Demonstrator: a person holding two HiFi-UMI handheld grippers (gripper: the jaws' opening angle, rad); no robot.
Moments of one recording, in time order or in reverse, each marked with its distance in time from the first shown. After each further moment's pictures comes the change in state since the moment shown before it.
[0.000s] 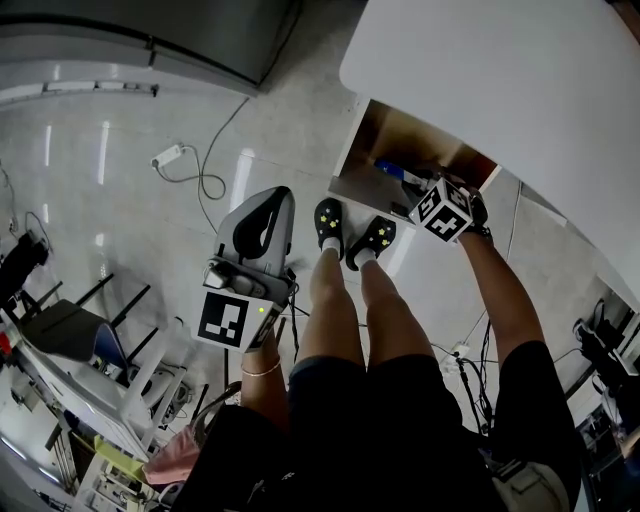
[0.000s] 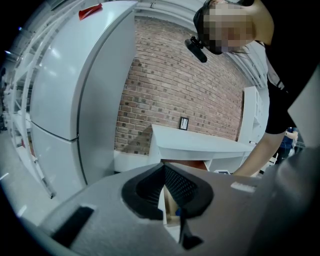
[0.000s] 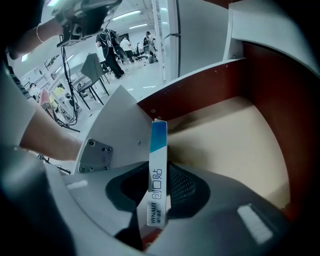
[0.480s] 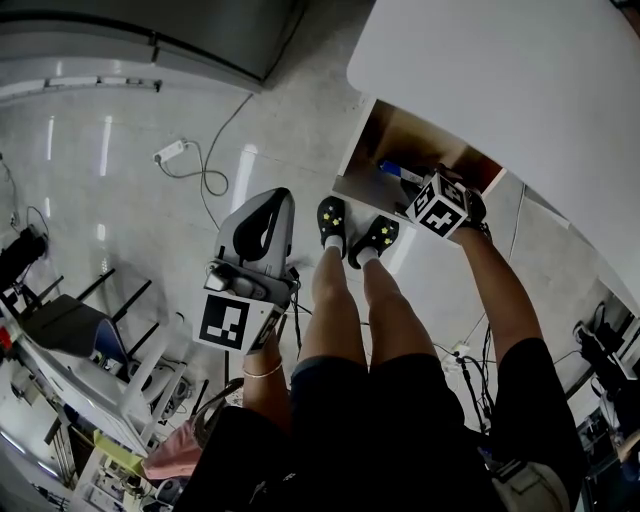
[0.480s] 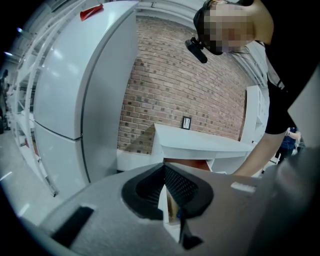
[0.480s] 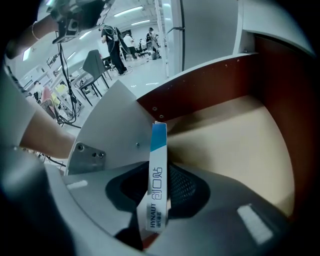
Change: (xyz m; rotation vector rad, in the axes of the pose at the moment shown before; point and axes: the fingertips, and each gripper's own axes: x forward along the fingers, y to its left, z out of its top) left arm -0.001 0.004 0.004 -0.017 -0.041 0.016; right arm 0.018 0.002 0.003 -0.020 0.040 0.028
